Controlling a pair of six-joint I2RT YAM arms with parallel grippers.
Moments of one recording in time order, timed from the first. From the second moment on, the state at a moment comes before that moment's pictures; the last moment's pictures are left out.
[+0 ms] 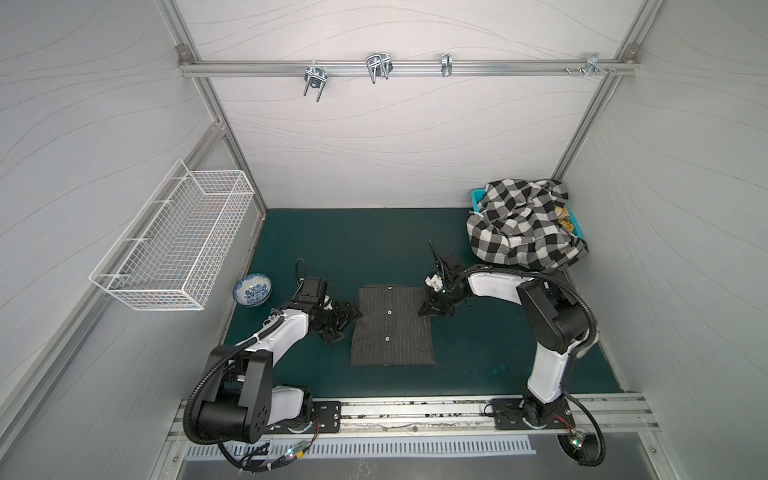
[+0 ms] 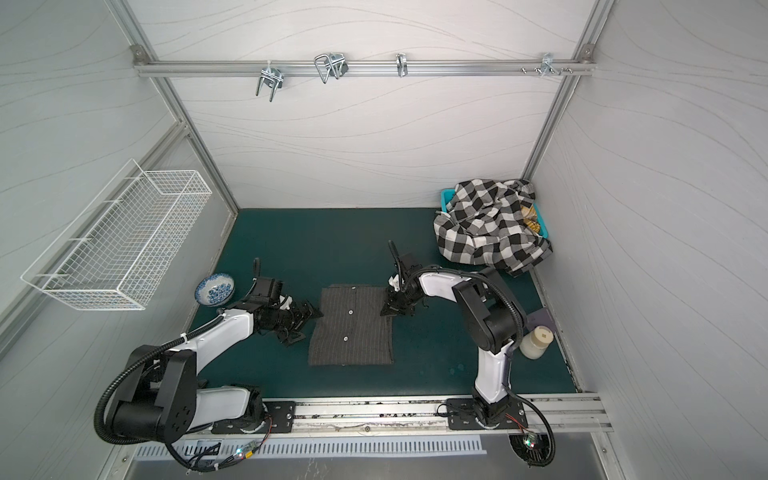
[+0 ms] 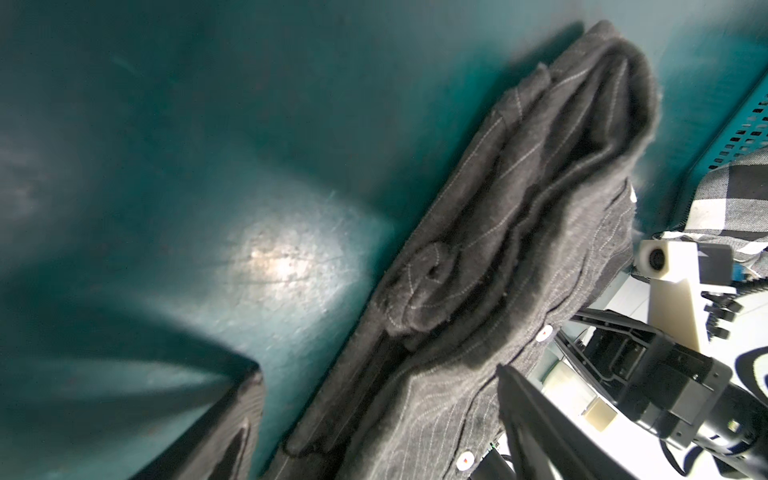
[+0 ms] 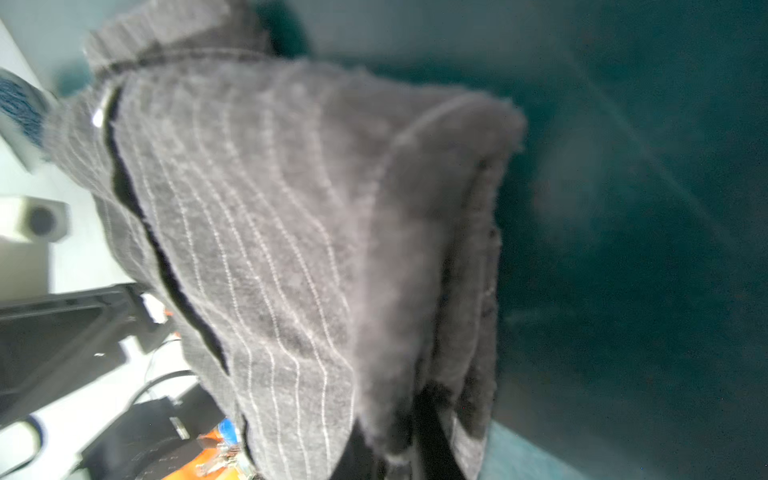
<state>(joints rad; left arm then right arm) -0.12 1.30 0.55 -0.46 0.51 -0.88 0.59 1.87 1.05 -0.43 -0.63 0.64</state>
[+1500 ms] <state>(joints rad) -0.08 1.37 0.61 -0.47 0.53 -0.88 0.69 1.90 1.23 -0.72 -0.34 0.56</state>
